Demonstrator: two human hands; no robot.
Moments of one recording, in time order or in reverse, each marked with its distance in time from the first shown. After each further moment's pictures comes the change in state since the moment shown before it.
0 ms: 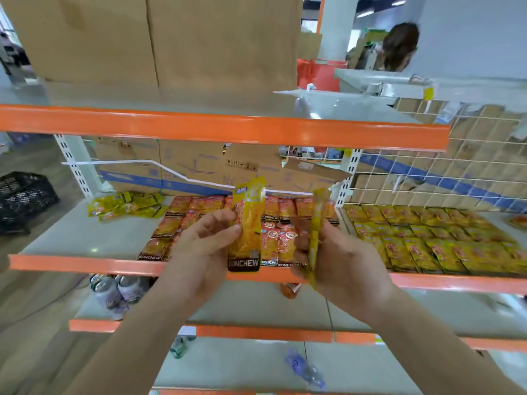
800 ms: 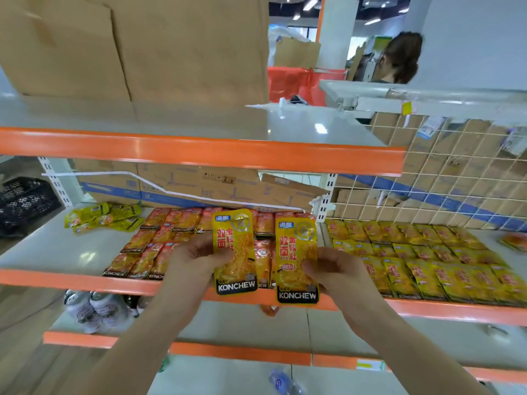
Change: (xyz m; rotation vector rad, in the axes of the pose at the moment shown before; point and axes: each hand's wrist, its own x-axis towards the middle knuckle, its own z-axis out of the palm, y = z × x) left_hand 0.040 -0.050 0.055 0.399 0.306 0.057; right_hand -0.010 -0.037 -0.081 -0.521 0.372 -0.153
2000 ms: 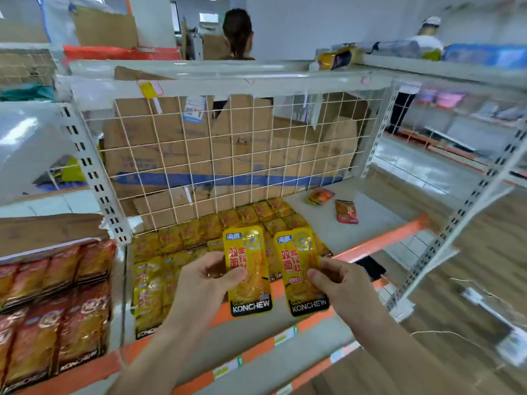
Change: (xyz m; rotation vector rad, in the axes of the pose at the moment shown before) left_hand -0.027 -0.113 0.403 0.172 -0.474 -0.118; right_hand -0.030 0.082 -0.392 -0.163 0.587 0.057
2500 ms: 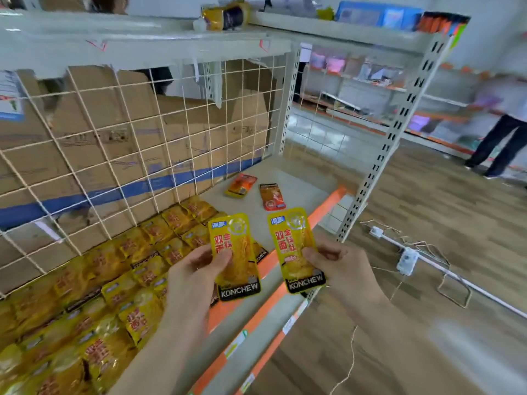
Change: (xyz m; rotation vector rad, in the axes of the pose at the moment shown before) left_hand 0.106 -0.039 0.119 -0.176 -0.221 -0.169; right_hand 0.046 0.018 -0.076 0.214 0.298 0.098
